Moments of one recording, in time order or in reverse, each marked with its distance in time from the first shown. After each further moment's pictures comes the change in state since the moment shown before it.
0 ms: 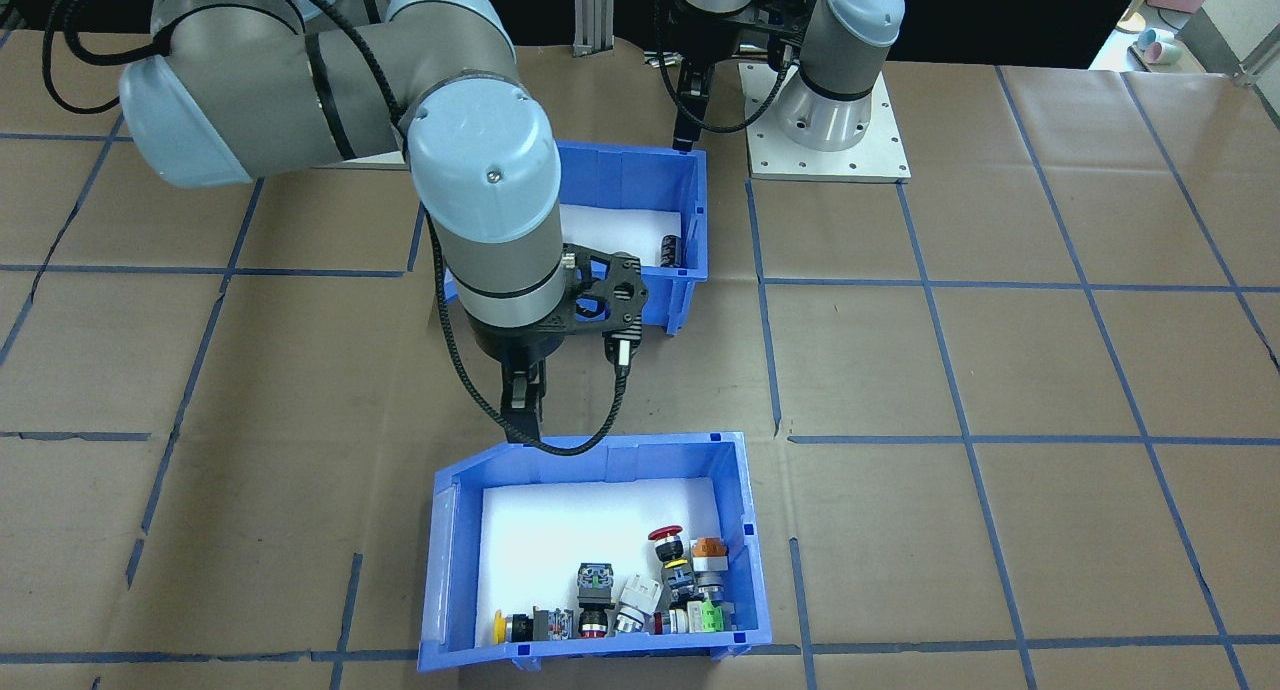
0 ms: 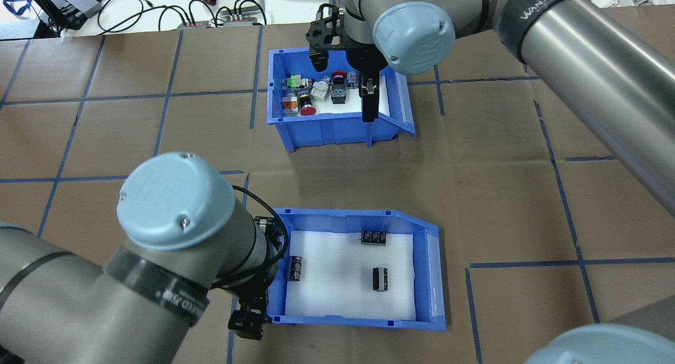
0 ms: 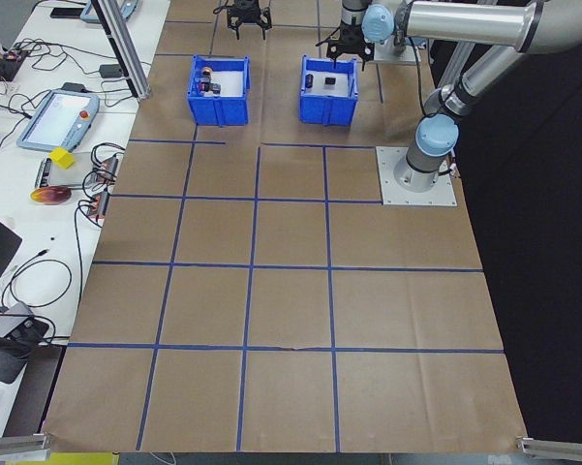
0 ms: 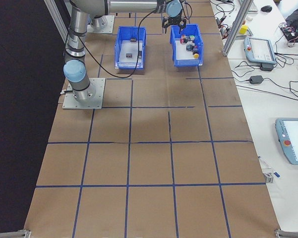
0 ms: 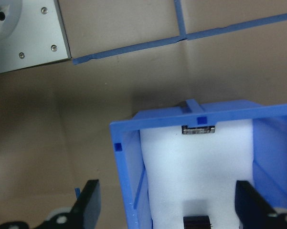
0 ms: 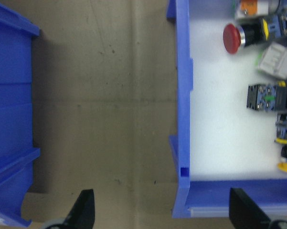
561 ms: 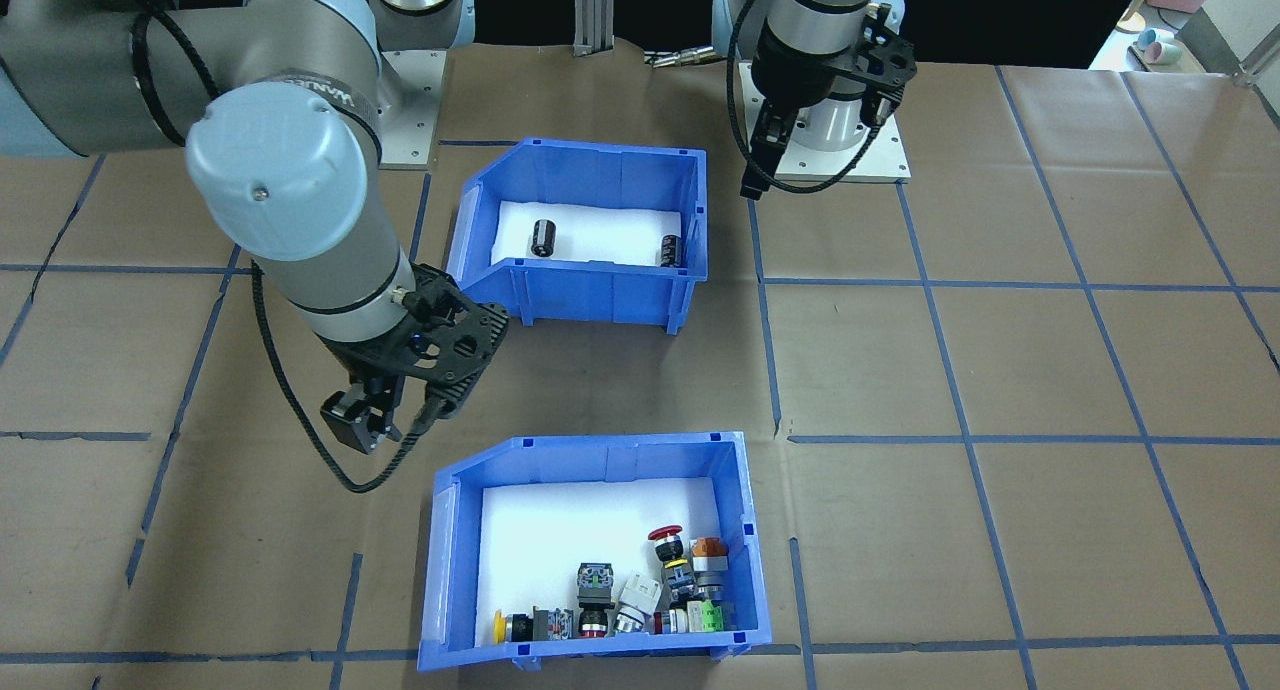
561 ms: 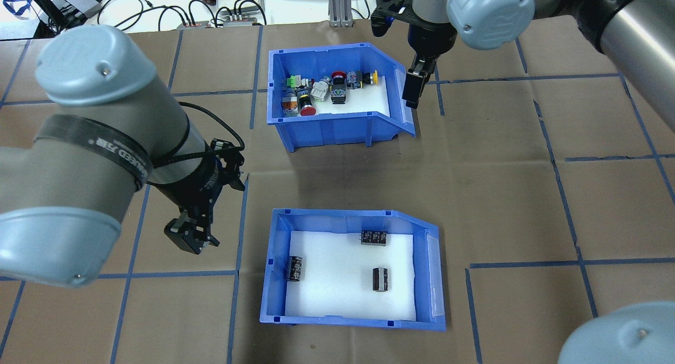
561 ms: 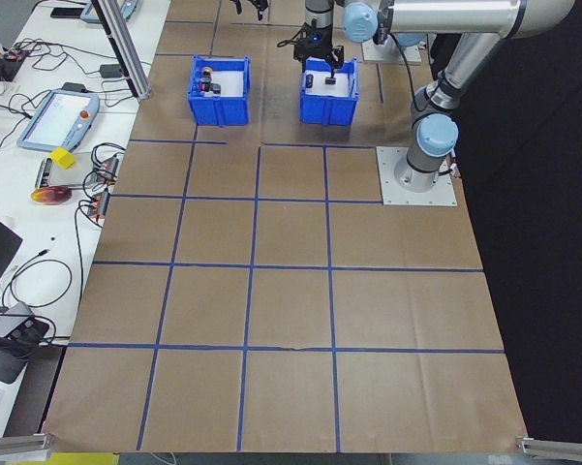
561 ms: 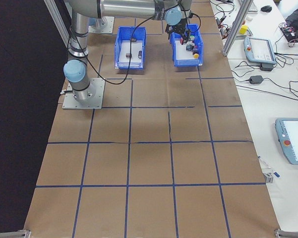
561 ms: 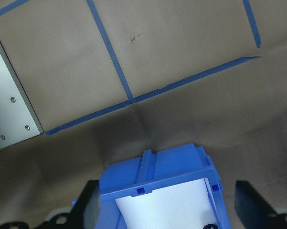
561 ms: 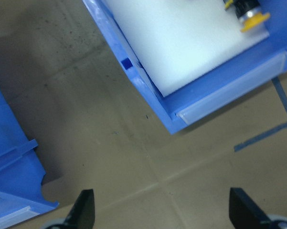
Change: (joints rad) left arm 0.197 -0.124 0.203 -0.095 0.054 0.363; right arm -0.147 -0.043 0.021 0.070 -0.002 0.246
